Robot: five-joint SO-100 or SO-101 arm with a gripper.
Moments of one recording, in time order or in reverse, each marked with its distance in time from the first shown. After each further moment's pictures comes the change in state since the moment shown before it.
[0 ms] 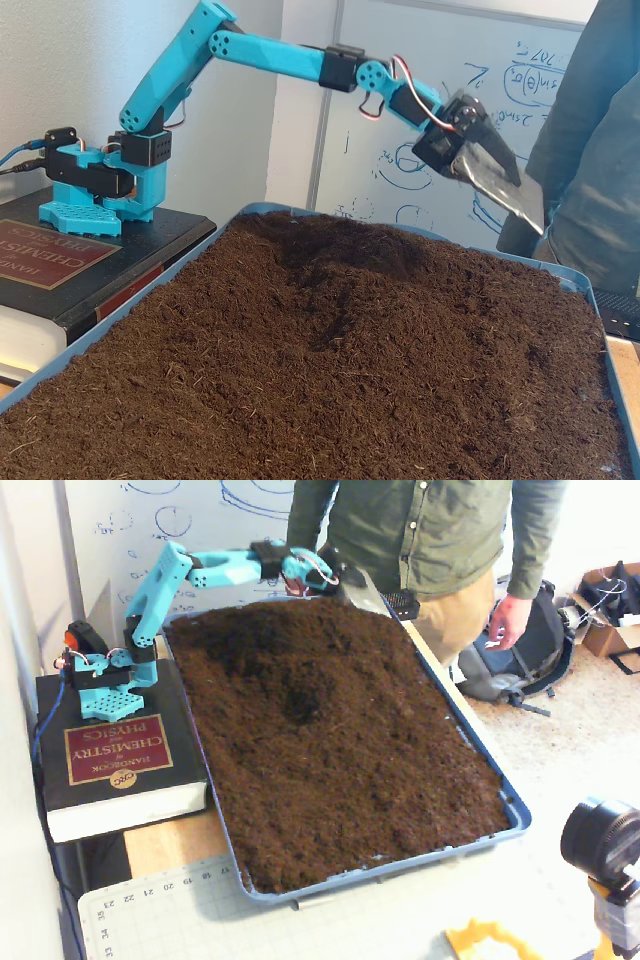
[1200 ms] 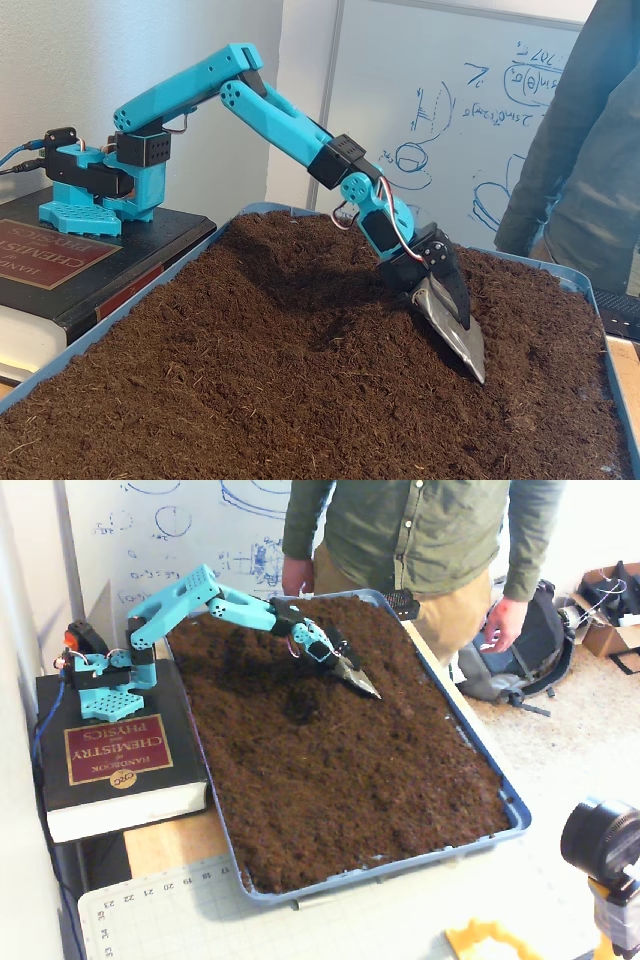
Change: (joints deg) arm 5.7 -21.9 0.9 -1.9 -12.4
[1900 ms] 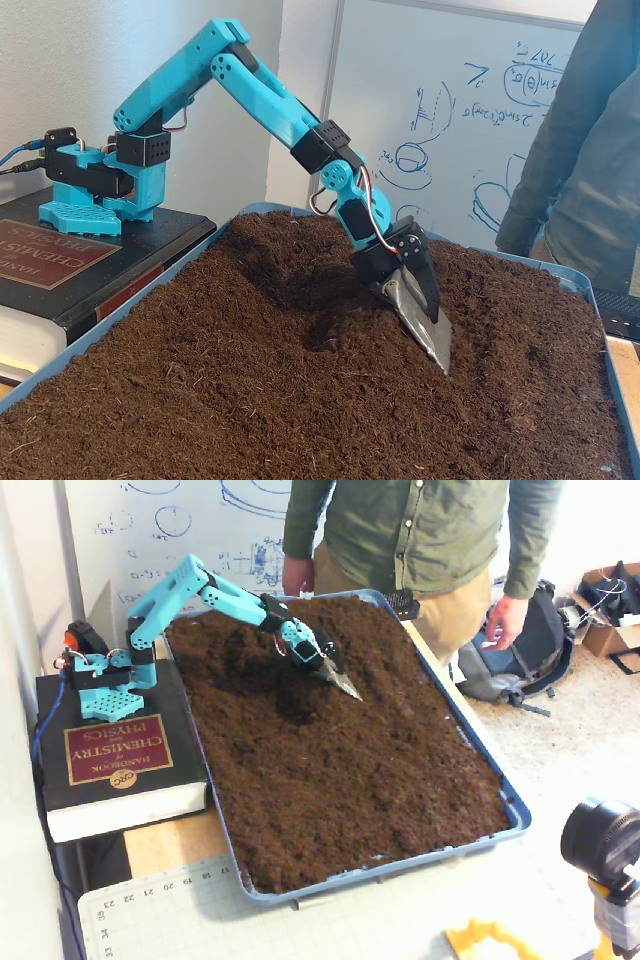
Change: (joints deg) arm 0.0 13.2 20.3 -0.2 0.0
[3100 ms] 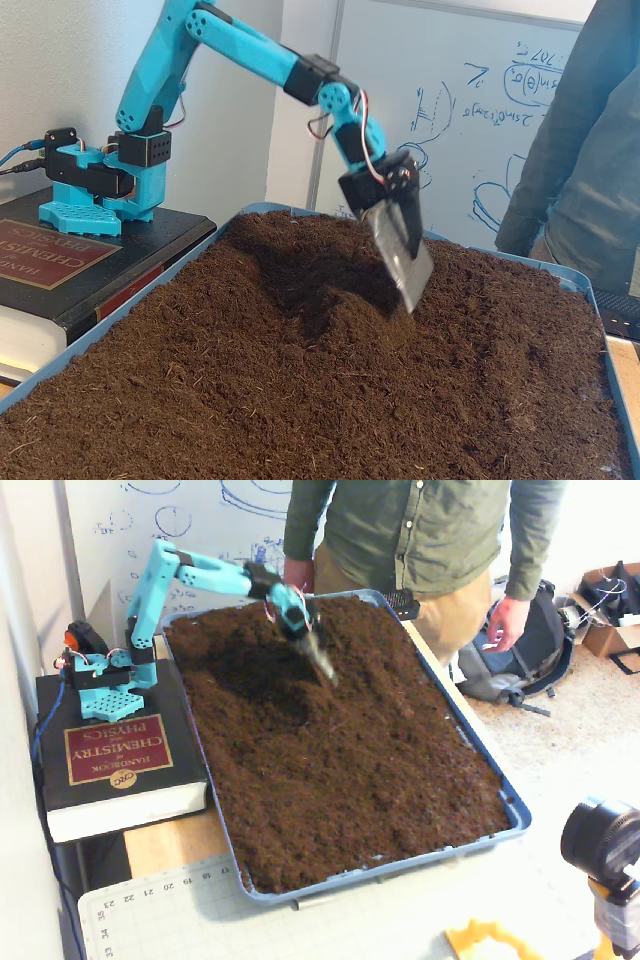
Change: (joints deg) arm -3.2 24.4 3.0 17.2 10.3
